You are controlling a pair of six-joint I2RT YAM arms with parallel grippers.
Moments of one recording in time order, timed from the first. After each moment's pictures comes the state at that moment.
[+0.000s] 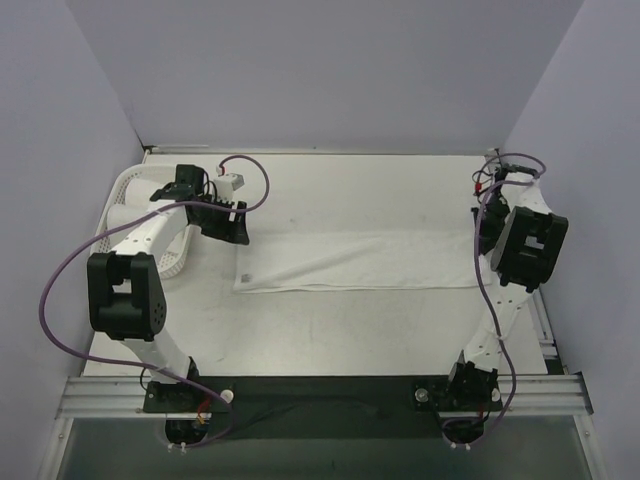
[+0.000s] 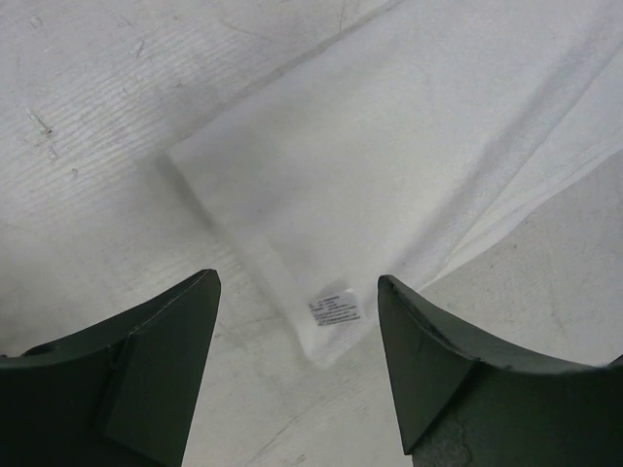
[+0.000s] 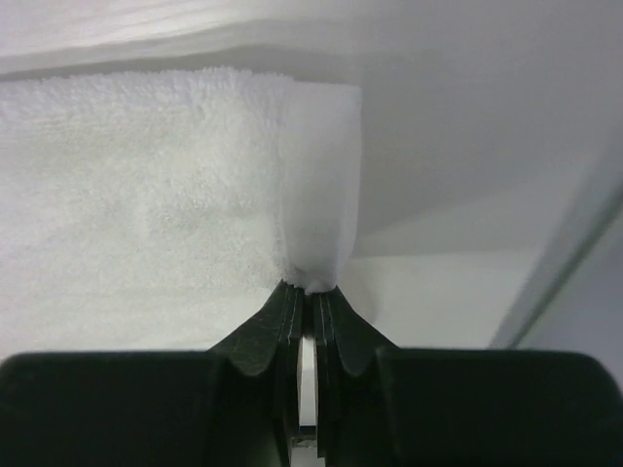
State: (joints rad) left arm -0.06 1.71 1.29 -0.67 0.47 0.20; right arm -0.28 2.22 1.77 -1.16 0.03 -0.21
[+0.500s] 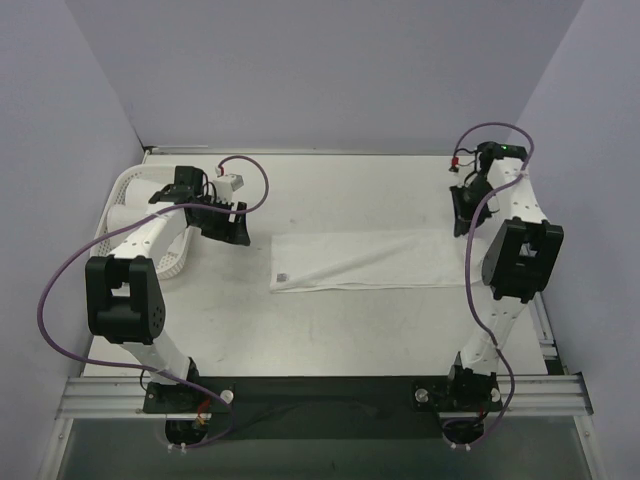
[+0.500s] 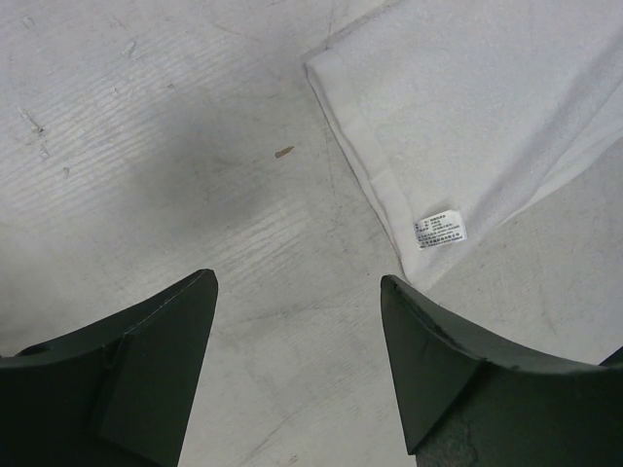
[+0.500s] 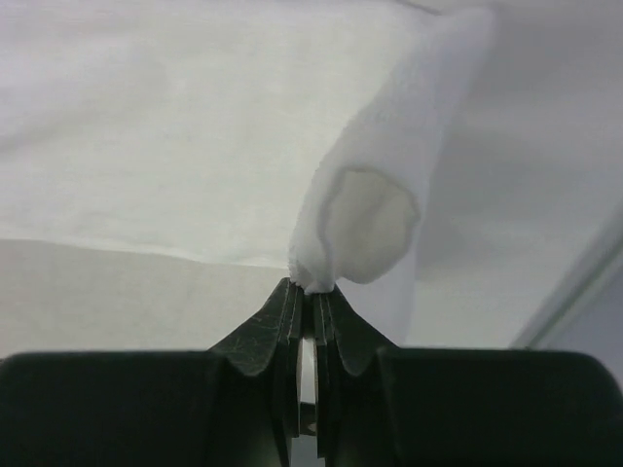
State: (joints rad) left arm -0.06 1.68 1.27 -0.66 0.48 0.18; right arm -0.20 2.05 1.84 -1.26 -0.07 -0.28
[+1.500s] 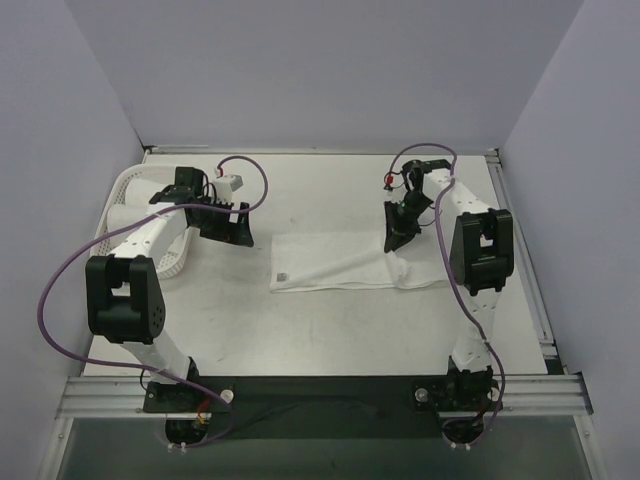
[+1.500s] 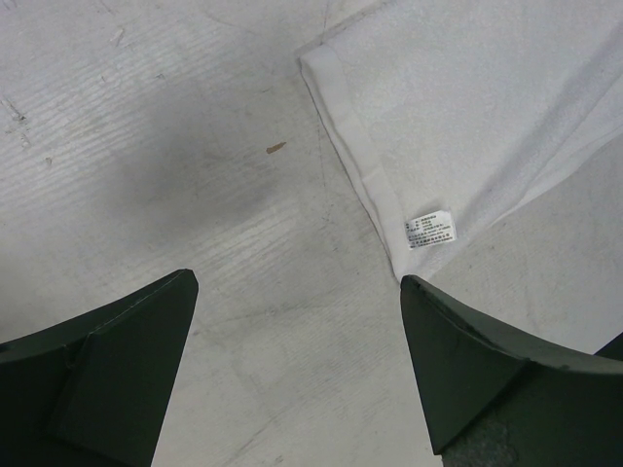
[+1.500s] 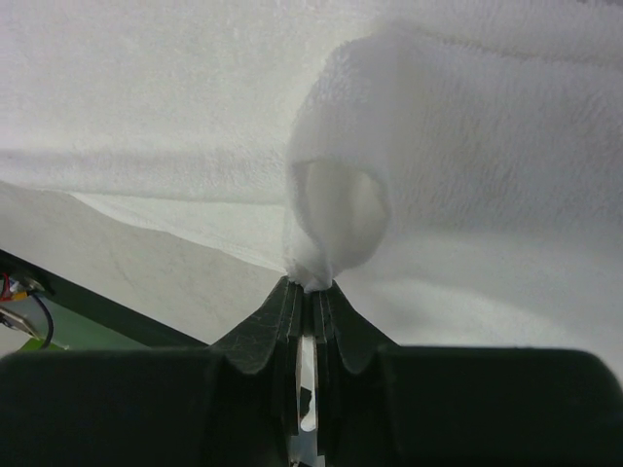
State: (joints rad) left arm -0.06 1.68 1.26 -0.66 0.49 0.15; right arm 0.18 2.13 1.71 -1.14 -0.37 0.04
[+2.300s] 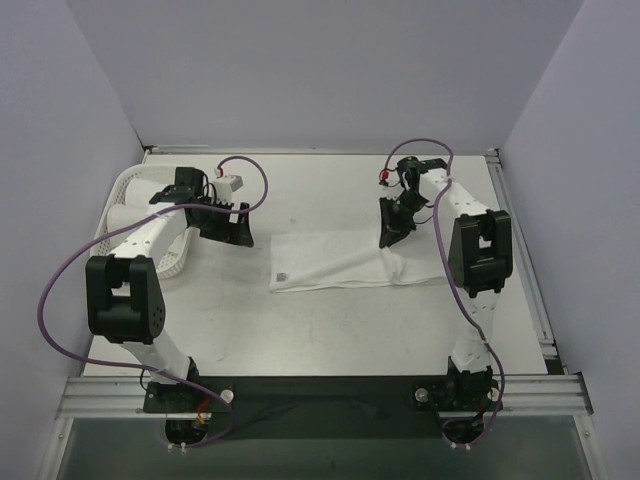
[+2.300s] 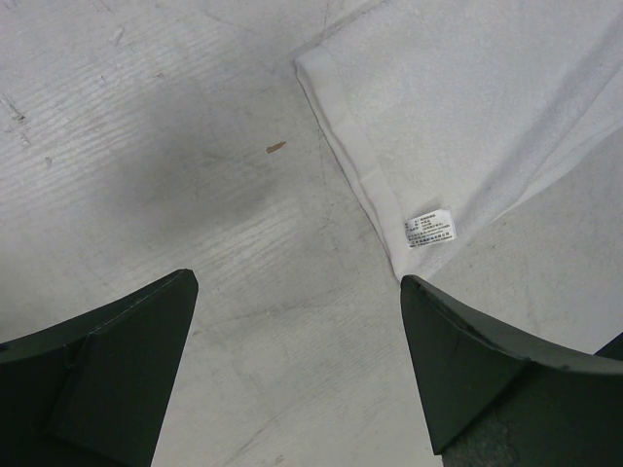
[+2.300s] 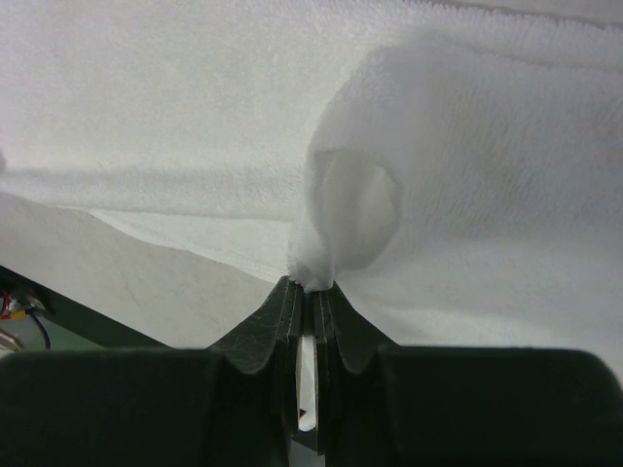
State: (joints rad) left arm -0.06 1.68 1.26 -0.66 0.49 0.15; right arm 0.20 2.12 1.72 -1.08 -0.37 0.07
